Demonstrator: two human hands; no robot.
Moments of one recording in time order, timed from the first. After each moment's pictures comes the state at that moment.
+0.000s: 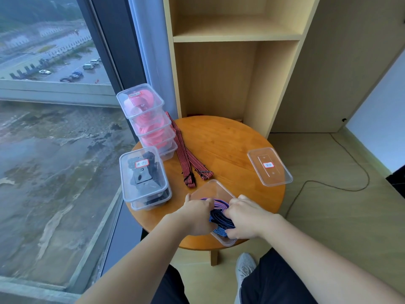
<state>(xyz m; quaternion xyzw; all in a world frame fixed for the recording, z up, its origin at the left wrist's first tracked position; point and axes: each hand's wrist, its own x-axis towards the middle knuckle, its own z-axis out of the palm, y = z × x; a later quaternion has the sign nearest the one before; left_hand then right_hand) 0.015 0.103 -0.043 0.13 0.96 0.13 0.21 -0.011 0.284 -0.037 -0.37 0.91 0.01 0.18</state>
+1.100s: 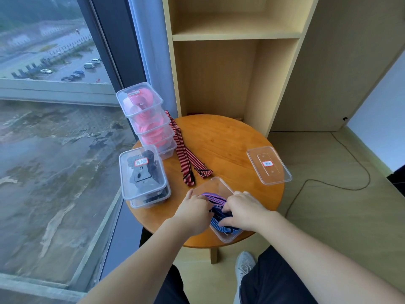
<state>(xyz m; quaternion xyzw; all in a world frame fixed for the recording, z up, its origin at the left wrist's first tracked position) 0.021 0.110 -0.040 0.12 0.98 0.07 0.16 -0.016 0.279 -0.034 -0.31 0.93 -0.07 0.18</state>
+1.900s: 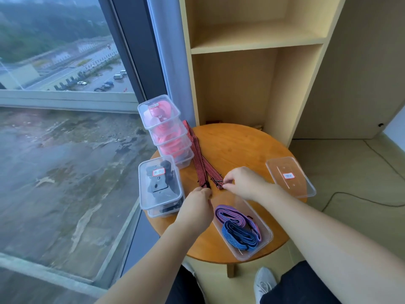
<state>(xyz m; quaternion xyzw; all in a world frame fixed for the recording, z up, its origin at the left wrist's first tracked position) 0.015 0.094 -0.009 -0.06 0.97 0.23 -0.02 -0.093 0.238 0.007 -0.29 0.93 -0.20 0.13</state>
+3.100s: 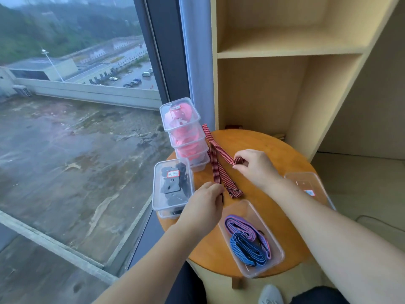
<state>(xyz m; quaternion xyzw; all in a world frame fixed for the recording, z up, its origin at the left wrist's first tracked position) 0.019 0.090 0.027 -0.02 0.96 0.27 -0.12 -0.138 0.218 0.026 -0.32 0.88 -0.35 -0.02</state>
